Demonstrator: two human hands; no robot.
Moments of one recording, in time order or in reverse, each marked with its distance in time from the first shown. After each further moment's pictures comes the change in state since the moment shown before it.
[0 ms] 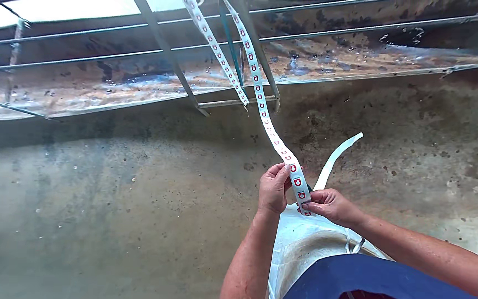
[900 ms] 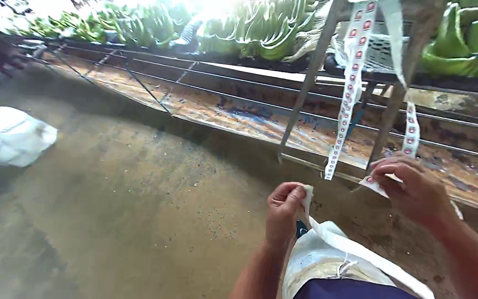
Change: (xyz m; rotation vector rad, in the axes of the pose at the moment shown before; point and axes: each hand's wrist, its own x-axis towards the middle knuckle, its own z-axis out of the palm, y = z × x) left_hand 0.052 0.258 -0.132 -0.079 0.063 0.787; right_hand 0.278 -0.238 0.090 -1.022 0.126 -1.111
